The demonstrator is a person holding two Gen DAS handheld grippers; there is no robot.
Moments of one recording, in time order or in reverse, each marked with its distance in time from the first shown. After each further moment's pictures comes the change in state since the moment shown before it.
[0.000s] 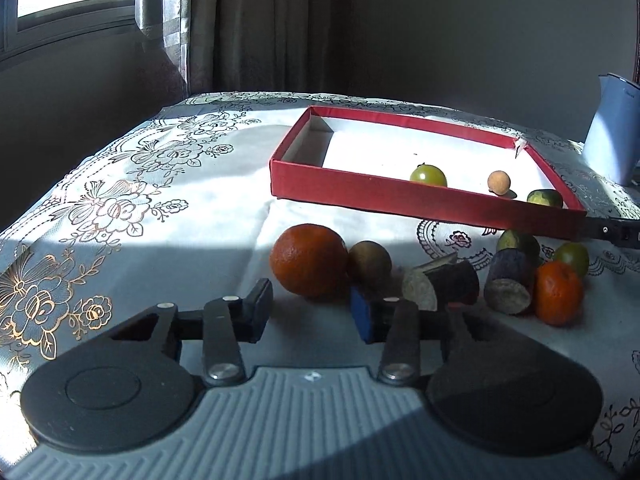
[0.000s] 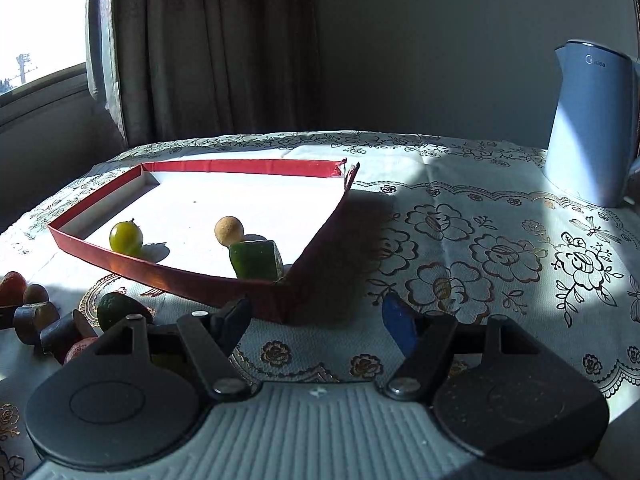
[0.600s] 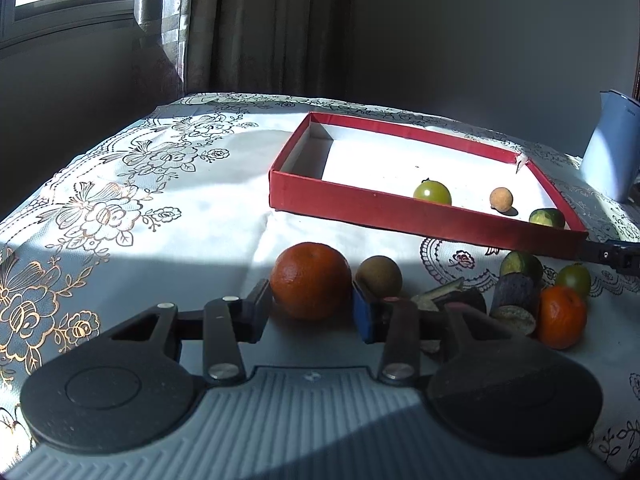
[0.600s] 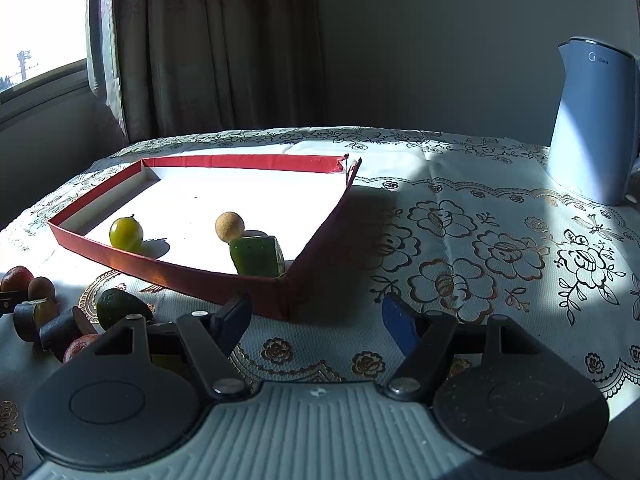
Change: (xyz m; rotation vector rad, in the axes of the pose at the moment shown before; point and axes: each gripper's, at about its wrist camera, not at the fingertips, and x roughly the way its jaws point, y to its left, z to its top) left arm 0.012 0.009 0.009 -0.035 -0.007 -0.032; right arm 0.002 0.002 -0.001 -0.004 0.011 0.002
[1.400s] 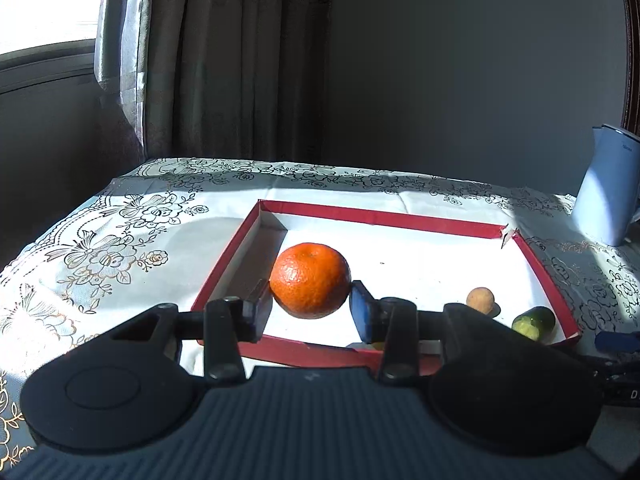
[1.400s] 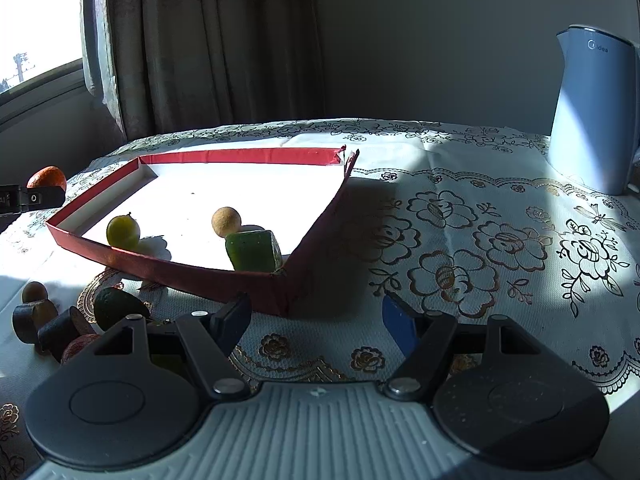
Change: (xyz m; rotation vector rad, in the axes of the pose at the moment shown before) left arm 0.047 -0.043 0.073 0.034 -0.119 -0.037; right arm 0.005 -0.005 0.001 0.023 0.029 0.011
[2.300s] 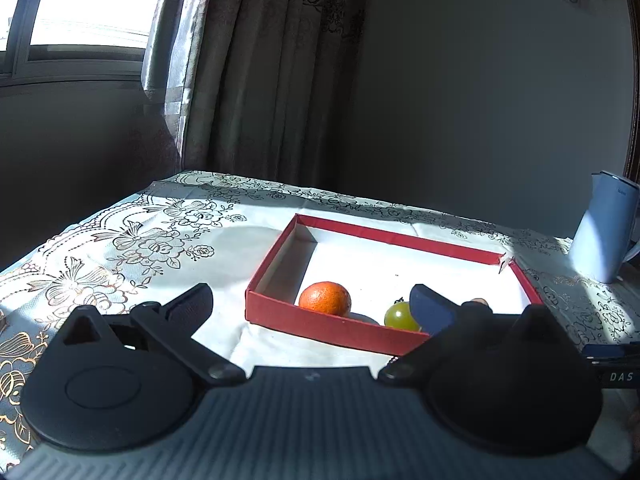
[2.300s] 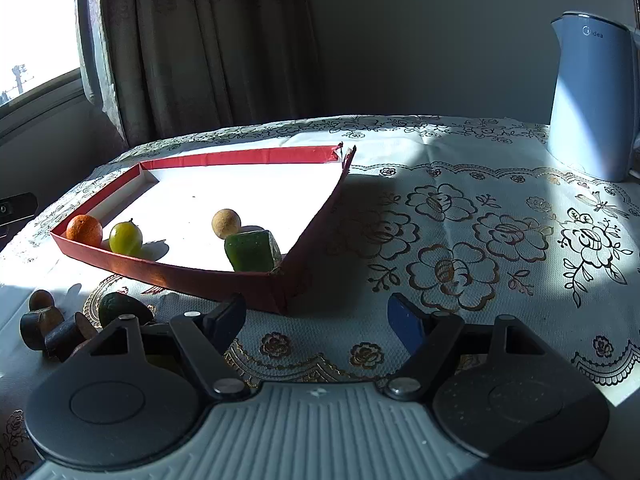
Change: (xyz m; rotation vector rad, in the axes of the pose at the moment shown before) left arm -0.068 0.027 -0.030 -0.095 -0.115 0.036; right arm -0.003 -0.003 0.000 0.023 -0.002 0.013
